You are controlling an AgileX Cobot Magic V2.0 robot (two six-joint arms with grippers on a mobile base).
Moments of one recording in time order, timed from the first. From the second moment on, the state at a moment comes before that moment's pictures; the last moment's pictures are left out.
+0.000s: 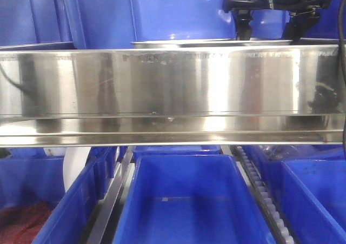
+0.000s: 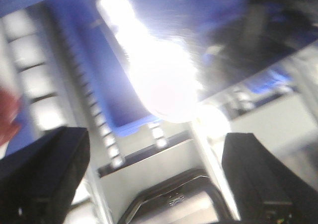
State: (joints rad) left arm -0.54 1.75 -1.91 -0.03 1.23 -0.15; right arm 0.28 1.99 -1.84 -0.04 1.07 0.21
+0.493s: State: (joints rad) left arm -0.54 2.02 -2.10 0.03 1.25 -0.37; right arm 0.28 1.99 -1.84 -0.04 1.07 0.21
